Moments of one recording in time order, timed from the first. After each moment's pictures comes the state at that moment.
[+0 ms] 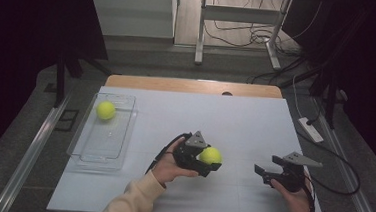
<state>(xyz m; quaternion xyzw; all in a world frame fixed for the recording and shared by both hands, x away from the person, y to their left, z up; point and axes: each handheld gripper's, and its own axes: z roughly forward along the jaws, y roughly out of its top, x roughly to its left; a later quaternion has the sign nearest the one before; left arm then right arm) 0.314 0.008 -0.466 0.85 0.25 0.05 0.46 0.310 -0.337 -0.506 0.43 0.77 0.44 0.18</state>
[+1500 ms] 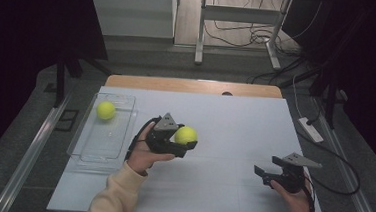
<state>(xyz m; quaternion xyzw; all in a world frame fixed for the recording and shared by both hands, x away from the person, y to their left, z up) 0.320 0.078 -0.435 0.81 0.31 0.13 0.48 0.307 -0.336 -0.506 0.43 0.77 0.44 0.18</state>
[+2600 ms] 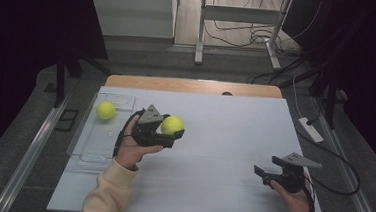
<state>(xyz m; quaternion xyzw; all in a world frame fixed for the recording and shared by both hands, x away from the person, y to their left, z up) 0.322 0.111 -0.422 0.79 0.35 0.17 0.48 0.307 -0.336 -0.506 0.43 0.77 0.43 0.18</state>
